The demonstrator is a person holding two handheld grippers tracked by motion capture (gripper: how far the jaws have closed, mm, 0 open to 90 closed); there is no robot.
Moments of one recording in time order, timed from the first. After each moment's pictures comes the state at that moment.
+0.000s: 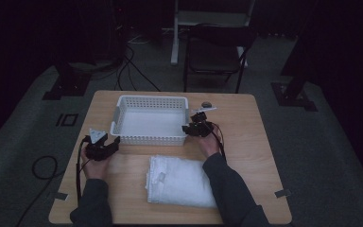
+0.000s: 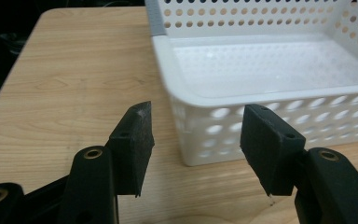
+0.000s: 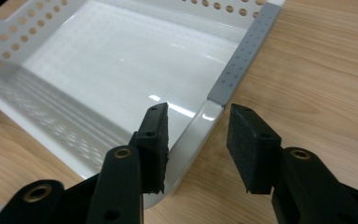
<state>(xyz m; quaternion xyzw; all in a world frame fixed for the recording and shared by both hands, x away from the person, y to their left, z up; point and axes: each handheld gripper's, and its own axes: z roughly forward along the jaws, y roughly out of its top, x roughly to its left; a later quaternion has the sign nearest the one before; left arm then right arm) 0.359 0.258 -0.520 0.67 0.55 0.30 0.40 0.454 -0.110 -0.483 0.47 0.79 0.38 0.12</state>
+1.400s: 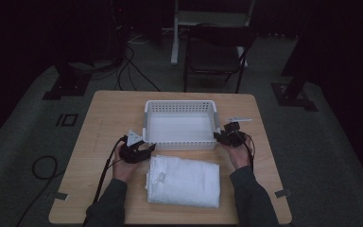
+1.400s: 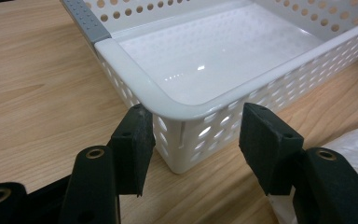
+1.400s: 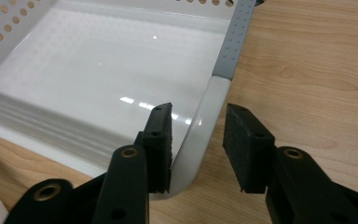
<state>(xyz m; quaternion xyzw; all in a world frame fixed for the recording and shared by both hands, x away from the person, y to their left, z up) 0.363 0.166 -0.523 0.77 0.43 0.22 0.43 0.419 -0.211 -0.489 0.53 0.75 0.36 0.16</state>
